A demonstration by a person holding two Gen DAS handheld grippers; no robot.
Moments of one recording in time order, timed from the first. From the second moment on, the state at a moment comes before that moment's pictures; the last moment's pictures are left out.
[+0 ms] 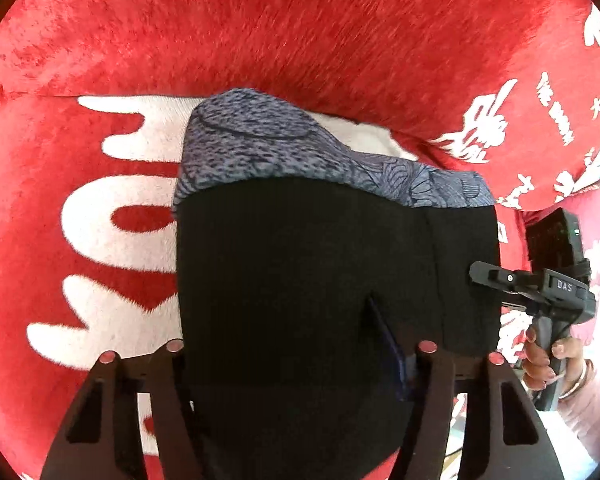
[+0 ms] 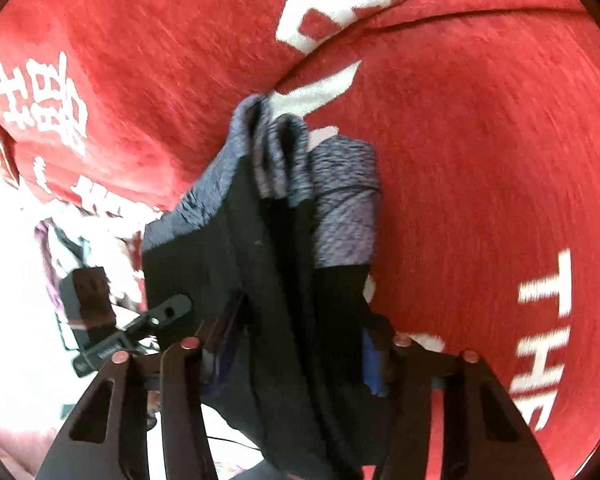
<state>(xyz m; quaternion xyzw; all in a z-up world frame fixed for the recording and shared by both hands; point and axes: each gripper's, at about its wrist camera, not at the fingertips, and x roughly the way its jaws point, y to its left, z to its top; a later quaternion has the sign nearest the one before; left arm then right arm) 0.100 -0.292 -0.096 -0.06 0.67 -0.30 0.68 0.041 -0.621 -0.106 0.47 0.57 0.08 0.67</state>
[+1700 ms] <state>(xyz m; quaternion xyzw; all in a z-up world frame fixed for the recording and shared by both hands) 0.058 -0.243 -0.068 0.09 0.64 -0.22 0.73 0.034 -0.490 -0.049 0.33 0.63 0.02 0.70</state>
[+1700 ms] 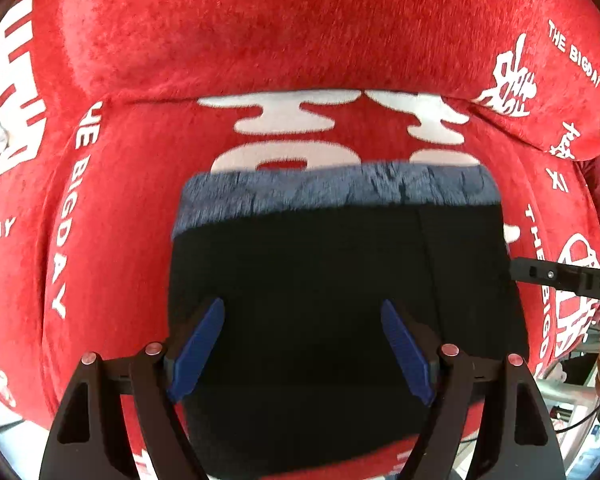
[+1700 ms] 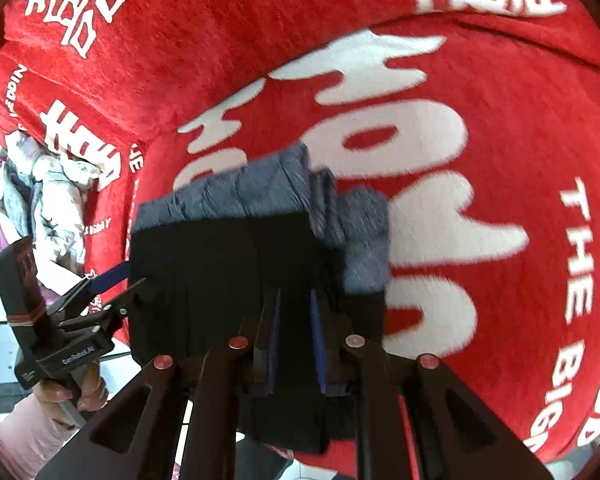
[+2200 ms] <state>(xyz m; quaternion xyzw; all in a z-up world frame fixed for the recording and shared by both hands) 0.003 -0.236 -0.023 0.15 0.66 -0.19 0.71 -0.027 -0.470 -0.020 0.33 0.66 -0.05 0.68</state>
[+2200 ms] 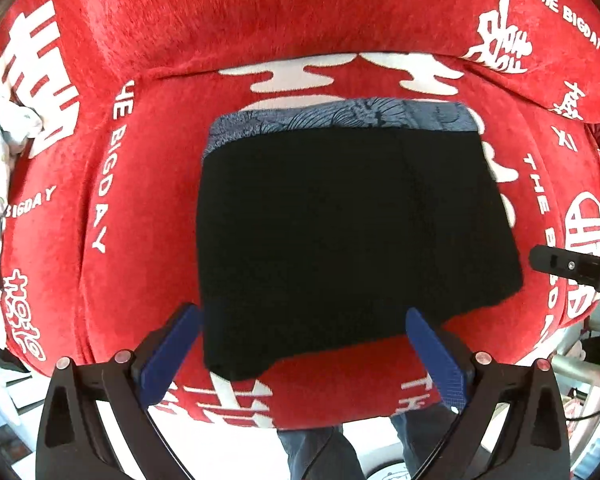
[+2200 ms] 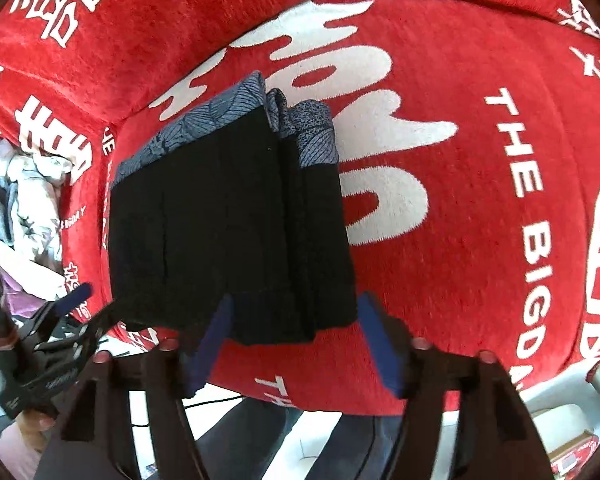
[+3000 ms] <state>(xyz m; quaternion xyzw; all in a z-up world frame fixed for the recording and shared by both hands) 0.005 -0.226 0.054 0.15 0.67 -0.17 0.71 -0.020 -0.436 0.088 0.26 0.64 -0.07 0.72</state>
